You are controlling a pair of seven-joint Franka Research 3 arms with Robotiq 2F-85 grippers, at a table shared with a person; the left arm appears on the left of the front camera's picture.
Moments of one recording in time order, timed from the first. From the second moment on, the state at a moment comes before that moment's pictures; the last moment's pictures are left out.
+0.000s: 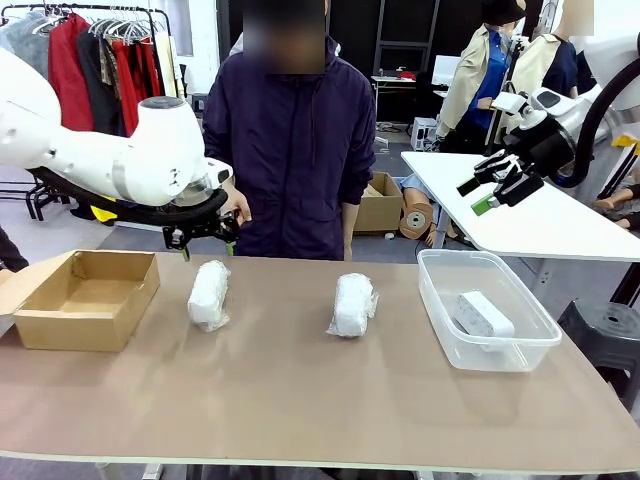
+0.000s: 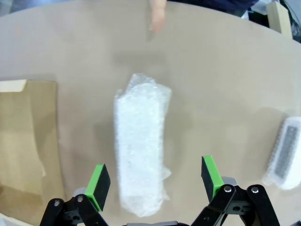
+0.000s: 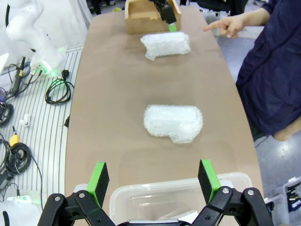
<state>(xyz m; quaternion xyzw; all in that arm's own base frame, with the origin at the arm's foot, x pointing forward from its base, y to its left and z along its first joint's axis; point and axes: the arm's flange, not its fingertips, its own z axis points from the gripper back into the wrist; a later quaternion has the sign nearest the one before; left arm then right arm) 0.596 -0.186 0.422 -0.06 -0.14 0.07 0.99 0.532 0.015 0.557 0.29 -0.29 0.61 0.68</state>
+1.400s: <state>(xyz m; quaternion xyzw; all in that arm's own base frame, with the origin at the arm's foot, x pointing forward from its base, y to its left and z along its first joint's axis) 0.624 -0.173 0.341 -0.03 -0.02 -0.03 1.00 0.532 0.015 0.557 0.29 -0.29 0.61 0.68</state>
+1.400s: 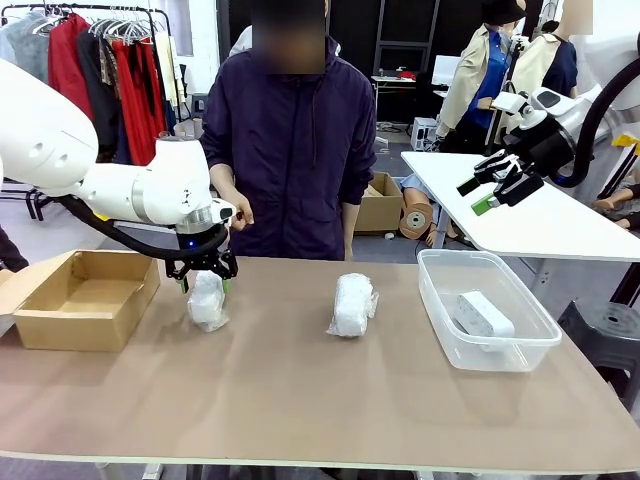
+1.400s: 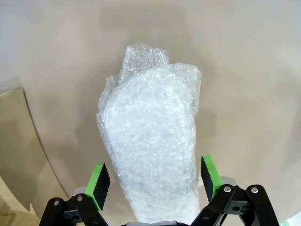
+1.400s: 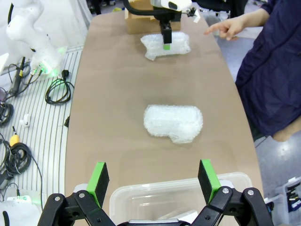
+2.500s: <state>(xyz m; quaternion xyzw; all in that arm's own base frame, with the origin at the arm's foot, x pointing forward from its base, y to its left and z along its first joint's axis) 0.625 -0.177 0.338 -0.03 -0.03 -0.04 1.00 0.532 0.015 0.557 0.29 -0.29 0.61 0.68</state>
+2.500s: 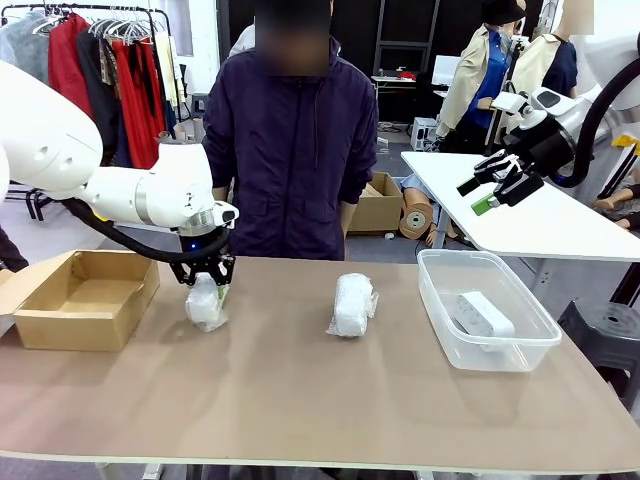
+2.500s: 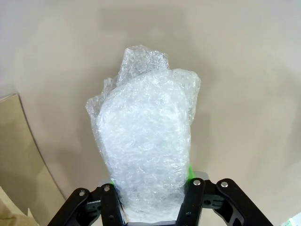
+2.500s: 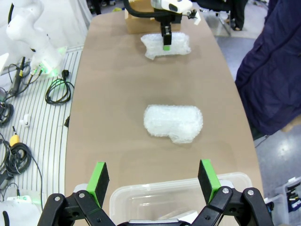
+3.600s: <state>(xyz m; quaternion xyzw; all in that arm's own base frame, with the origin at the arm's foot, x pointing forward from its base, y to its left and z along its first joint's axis) 0.550 -0.233 0.545 0.03 -0.08 -0.07 0.99 0.532 0.015 0.558 0.29 -0.29 0.61 0.68</state>
